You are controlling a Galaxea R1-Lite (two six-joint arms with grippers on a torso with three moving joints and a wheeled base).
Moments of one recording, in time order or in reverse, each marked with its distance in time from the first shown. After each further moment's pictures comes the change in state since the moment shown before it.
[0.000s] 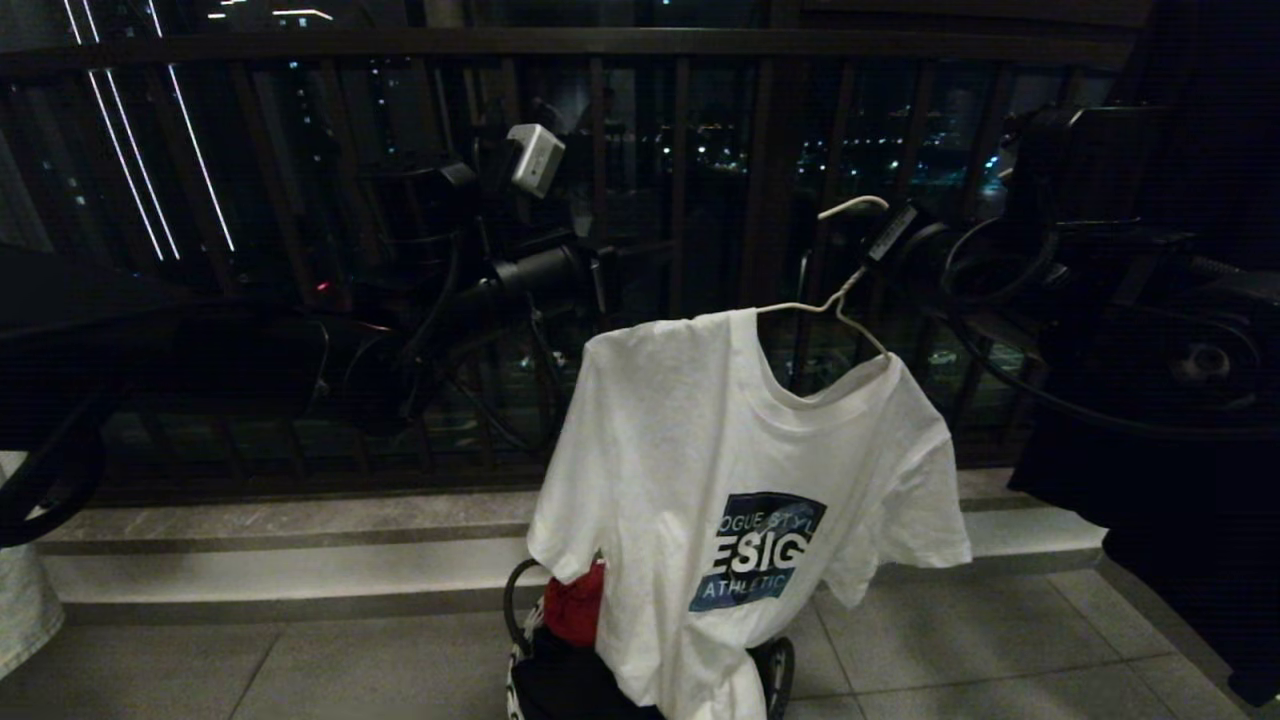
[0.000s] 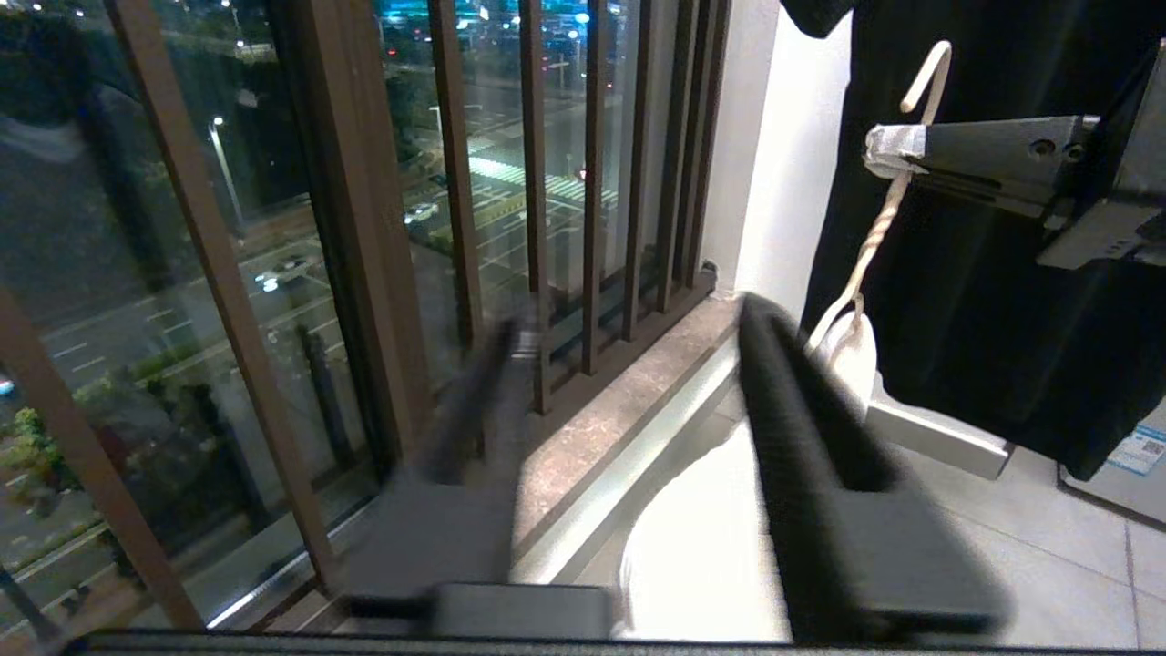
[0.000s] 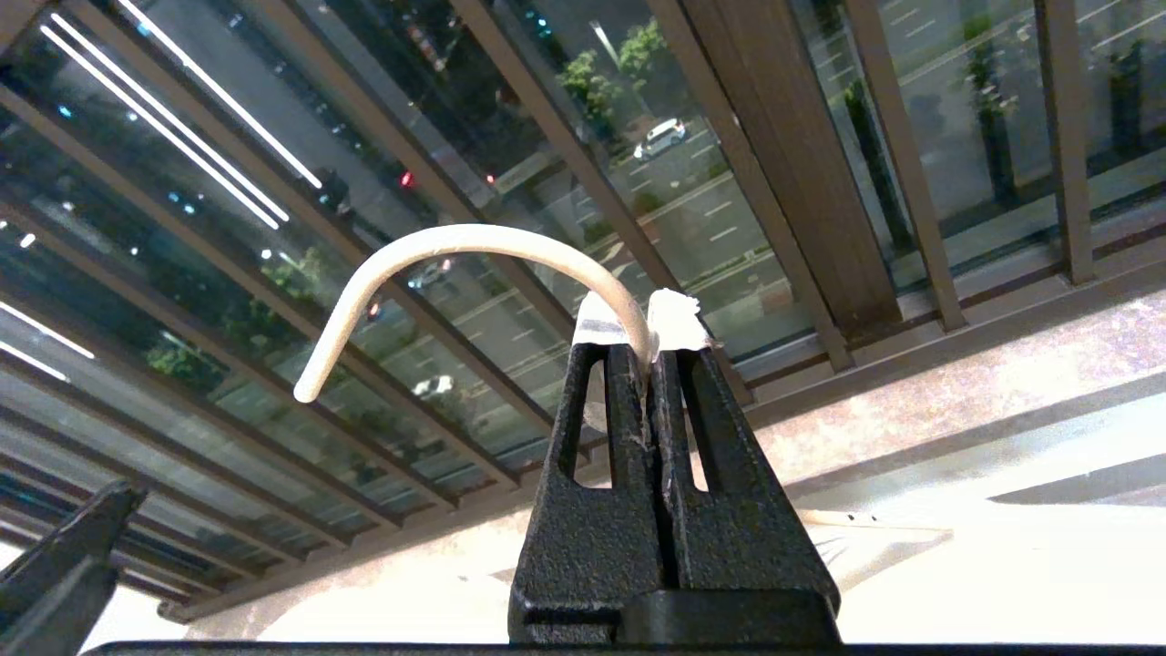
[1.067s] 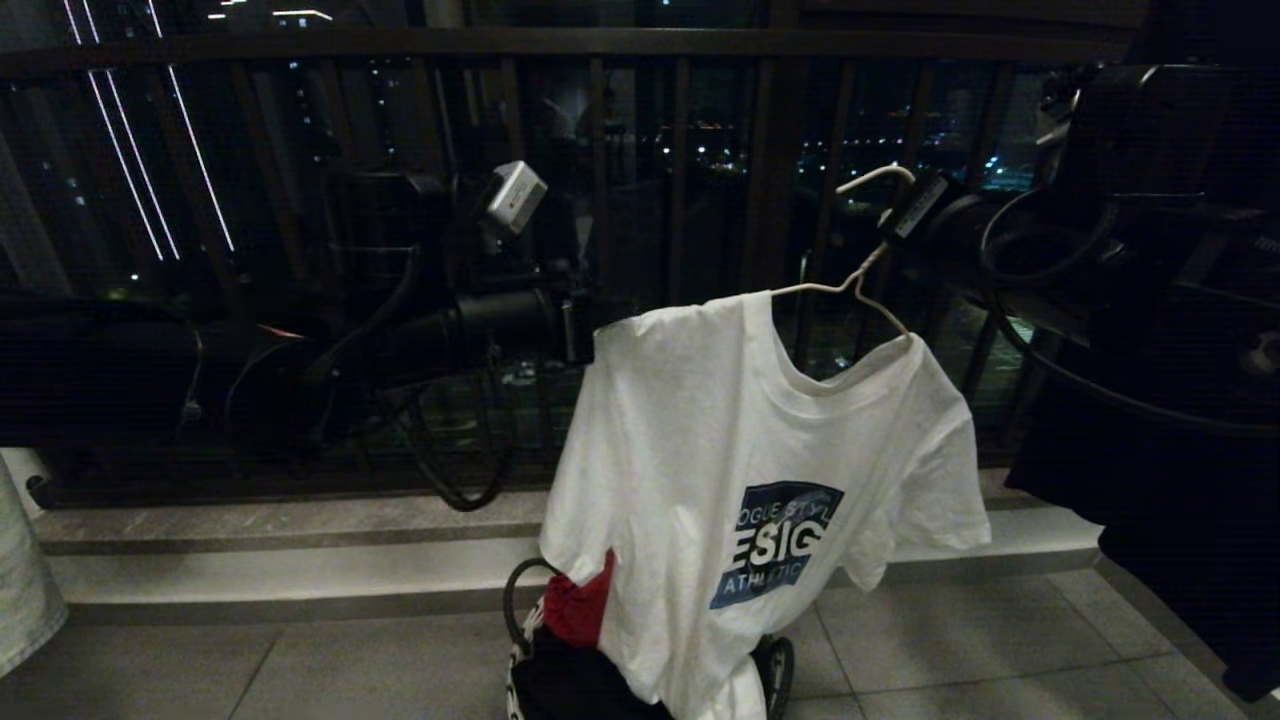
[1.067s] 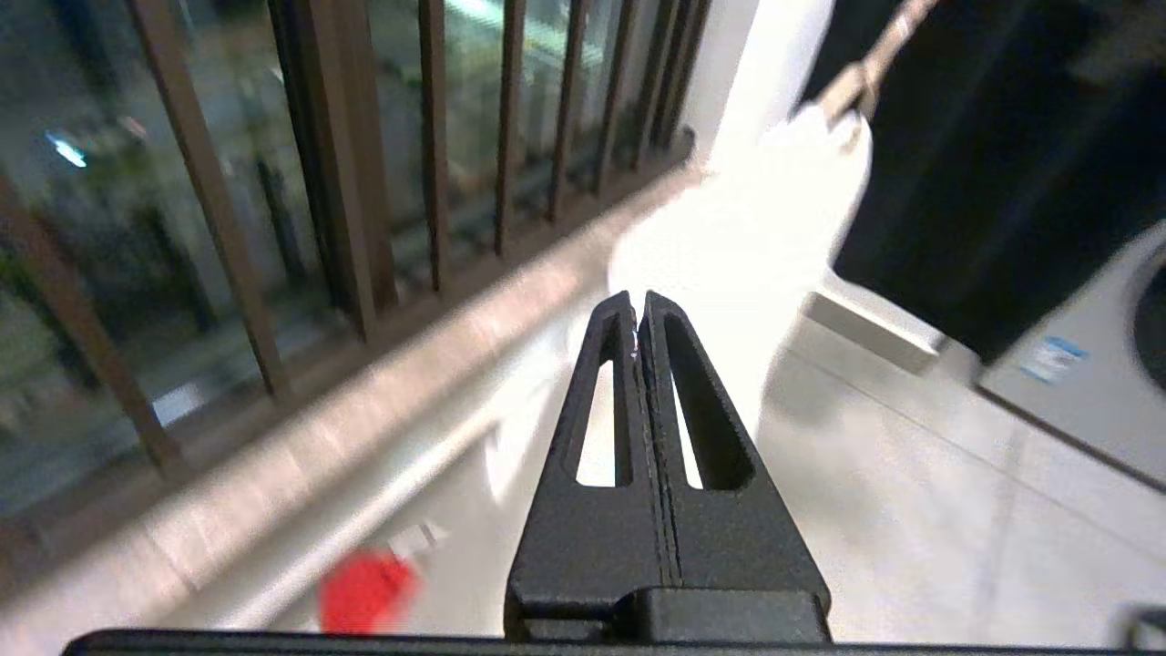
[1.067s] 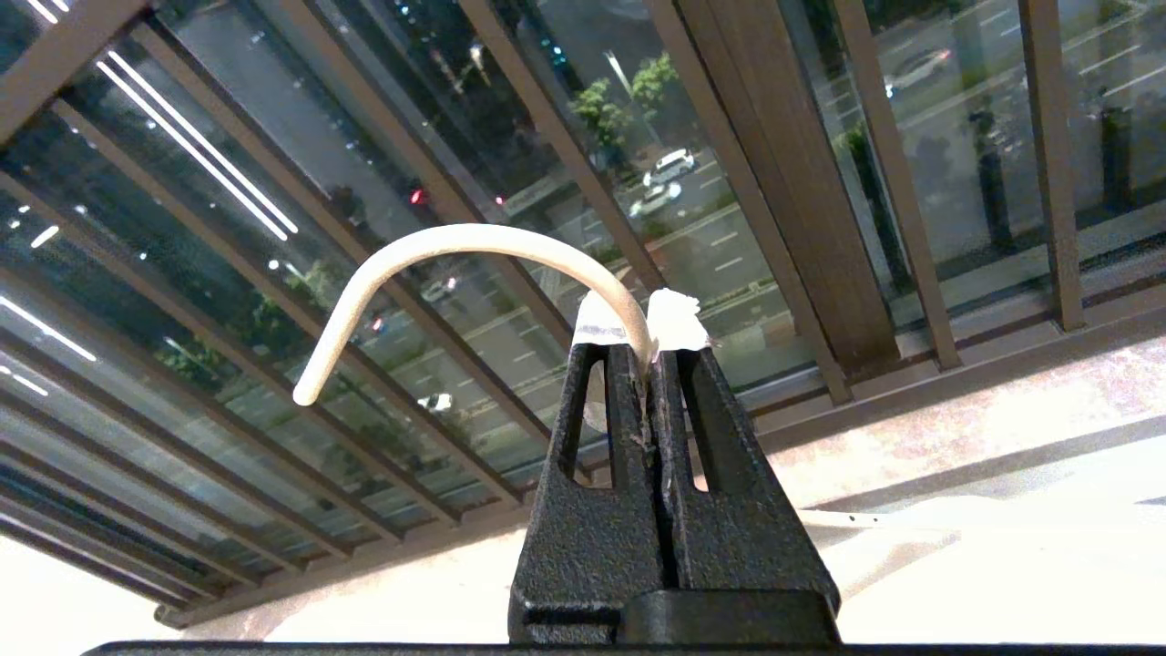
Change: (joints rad) left arm -0.004 -0.182 0.199 0.230 0.011 -0.033; right arm 0.002 -0.060 0.008 0.000 0.001 -0.045
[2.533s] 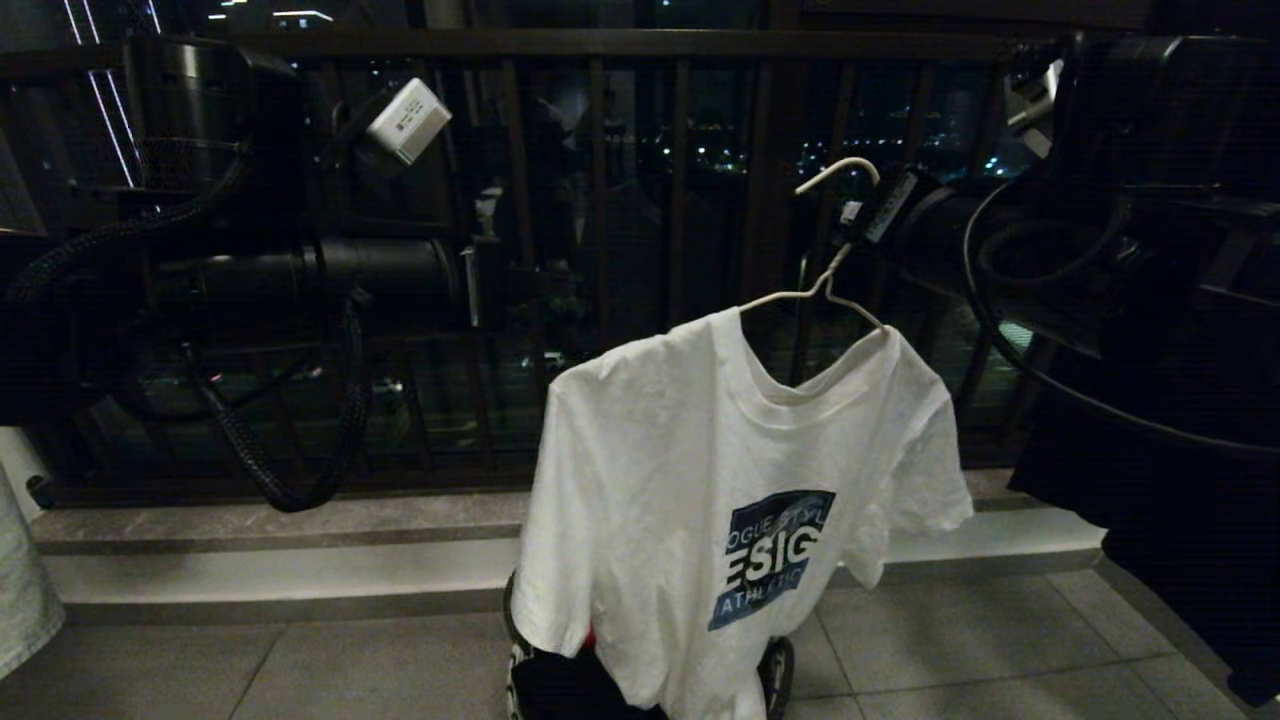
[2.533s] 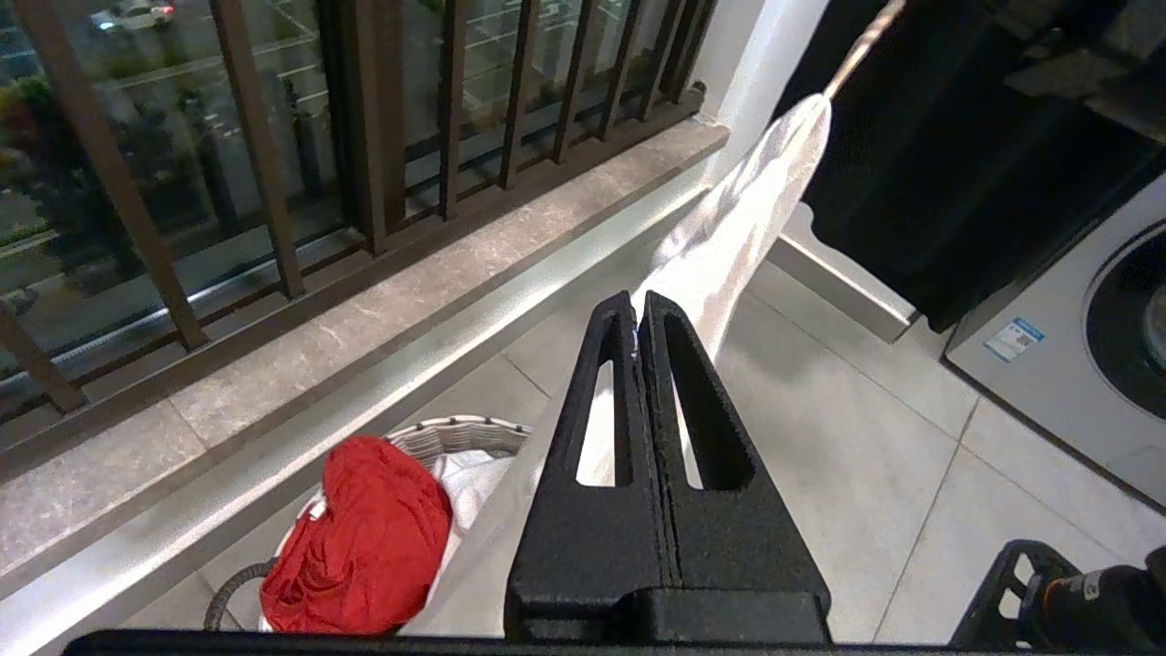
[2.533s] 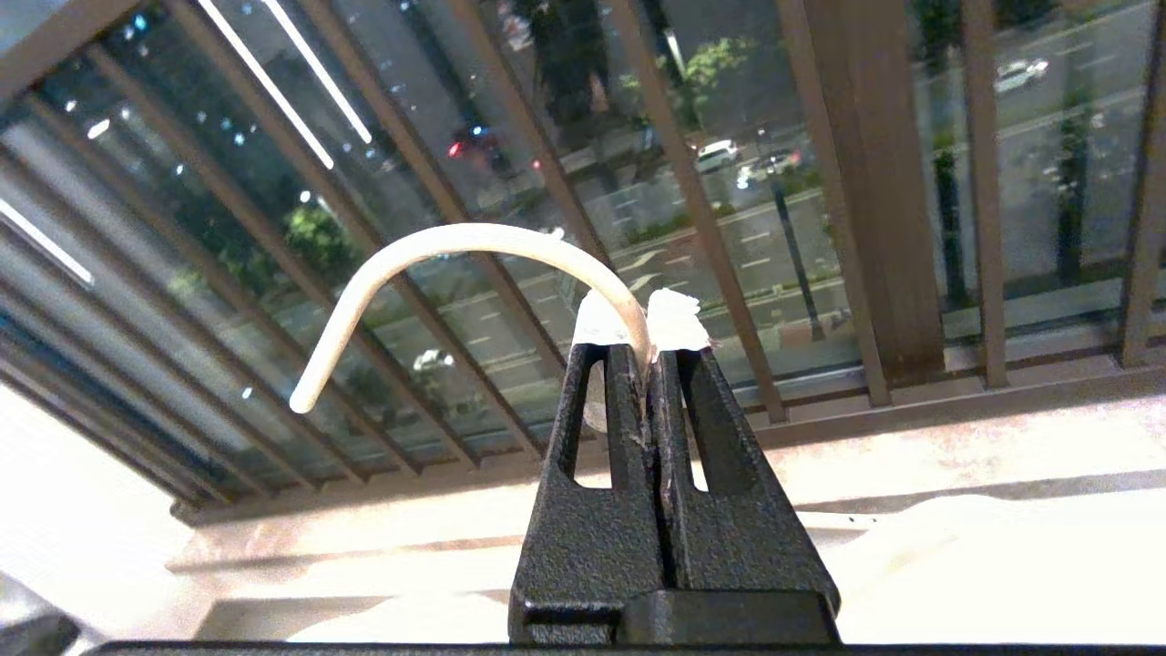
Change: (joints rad) left arm 0.049 -0.212 -0.054 0.372 0.002 -0.012; right arm 0.102 -0.030 0.006 0.003 0.023 -0.104
